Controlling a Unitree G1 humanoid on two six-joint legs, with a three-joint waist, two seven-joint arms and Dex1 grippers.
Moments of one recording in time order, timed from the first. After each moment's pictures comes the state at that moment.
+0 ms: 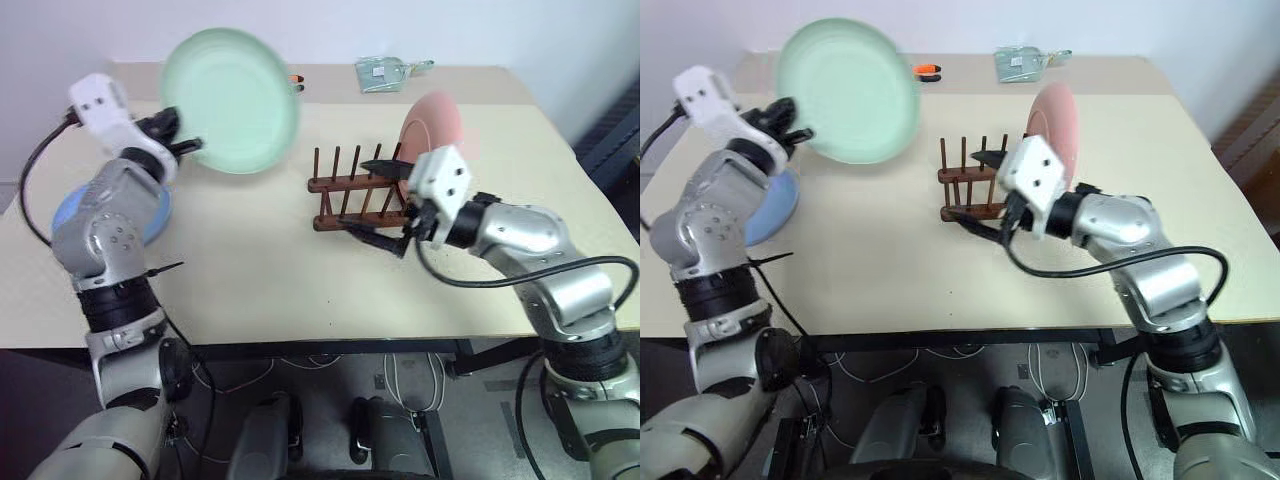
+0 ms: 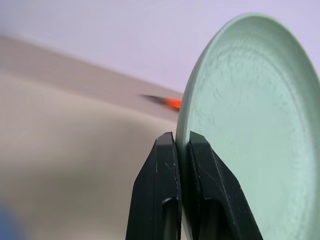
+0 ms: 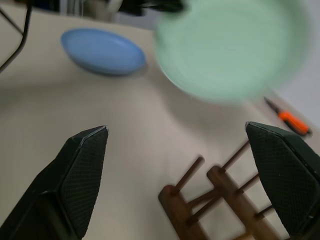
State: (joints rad) left arm -0.77 0.30 0.38 -0.19 -0.58 0.88 0.02; right arm -0.63 -0.63 0.22 -0.39 0.29 0.42 0.70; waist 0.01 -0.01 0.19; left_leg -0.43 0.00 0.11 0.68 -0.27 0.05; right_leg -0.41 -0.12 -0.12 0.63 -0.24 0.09
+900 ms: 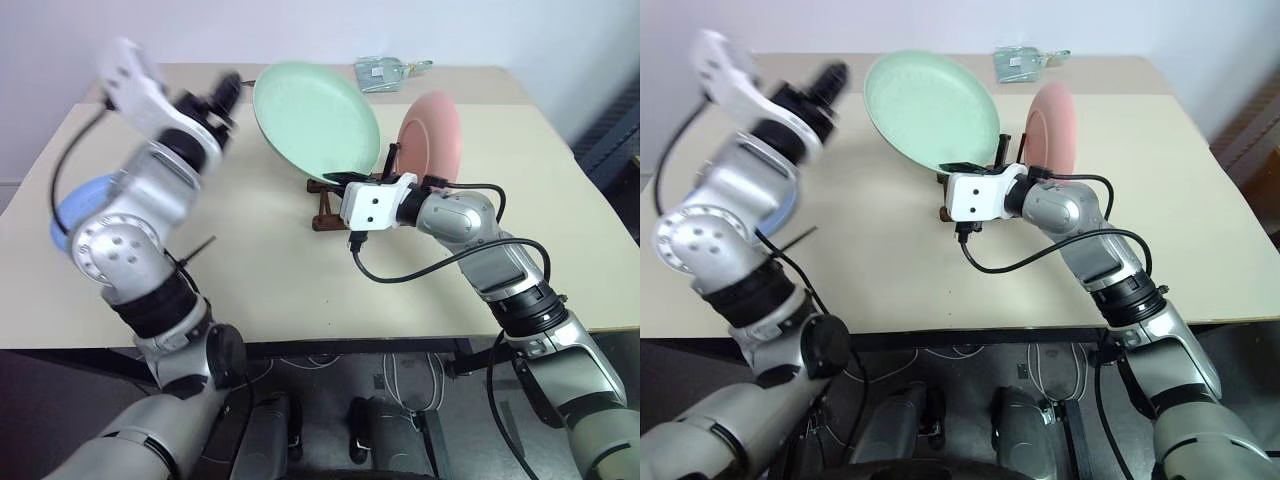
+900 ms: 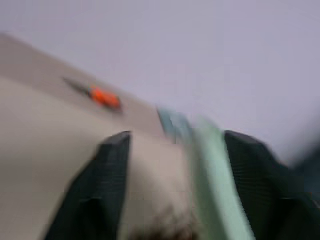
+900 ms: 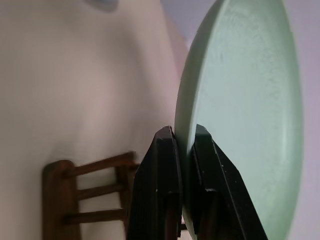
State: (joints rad) left arm -0.93 0.22 0.58 -0.31 -0.68 0.97 0.31; right arm -0.76 -0.53 0.30 -0.03 -0.20 -0.07 0.63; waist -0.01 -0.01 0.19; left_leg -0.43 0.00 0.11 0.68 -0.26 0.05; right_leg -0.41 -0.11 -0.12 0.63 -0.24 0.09
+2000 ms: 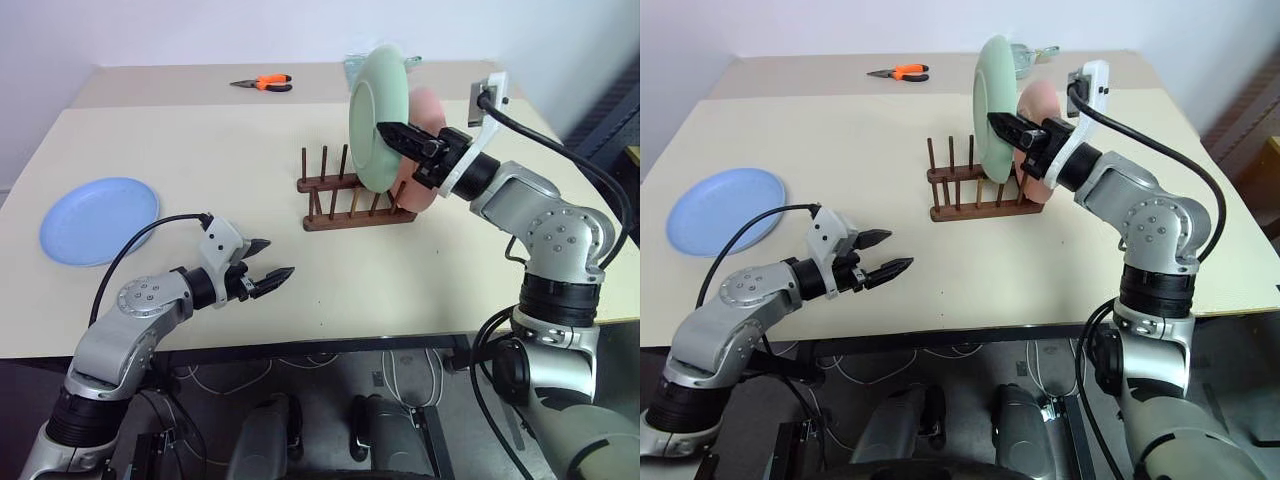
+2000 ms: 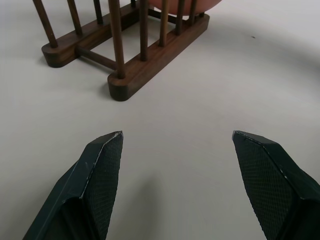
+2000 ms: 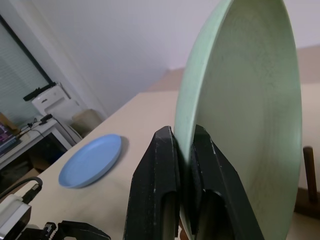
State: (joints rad) left arm -0.20 0.62 -0.02 -0.44 -0.47 0.63 -0.63; right arm -0.81 -0.39 -0.25 -0.04 0.89 0.97 0.39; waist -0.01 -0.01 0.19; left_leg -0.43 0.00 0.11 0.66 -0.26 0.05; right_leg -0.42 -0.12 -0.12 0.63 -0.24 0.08
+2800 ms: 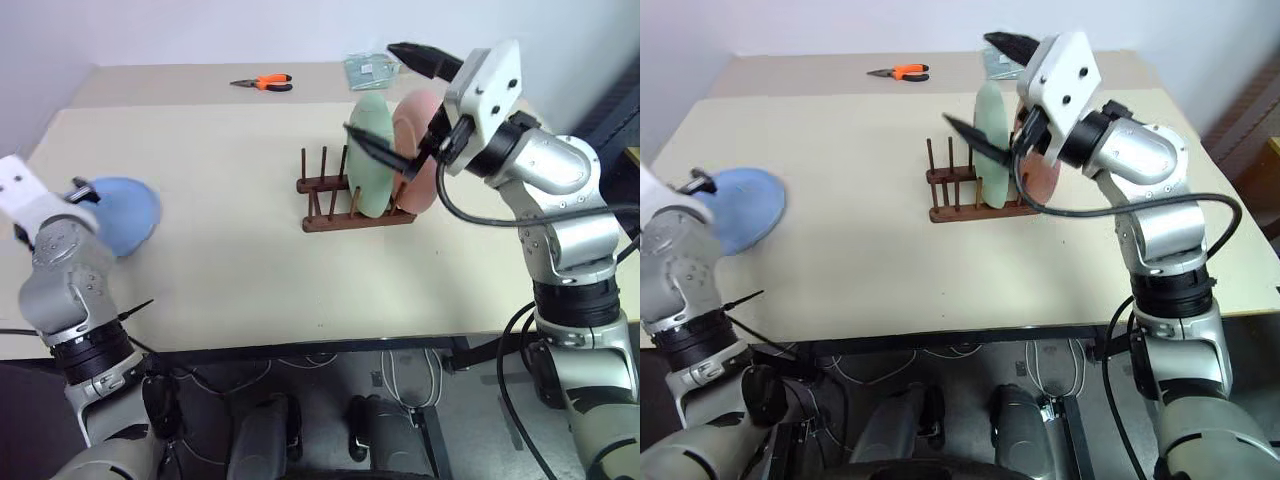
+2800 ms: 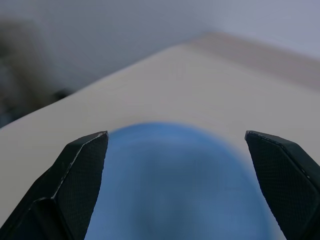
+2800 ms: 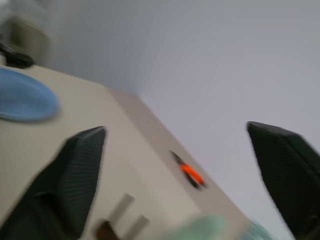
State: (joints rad) left arm -0.59 0.33 0.68 -0.13 -0.28 0.85 0.45; right arm -0.78 -0.58 0.06 -0.24 0.35 0.26 0.73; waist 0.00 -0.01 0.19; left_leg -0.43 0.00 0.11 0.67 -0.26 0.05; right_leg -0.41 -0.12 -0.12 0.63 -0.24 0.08
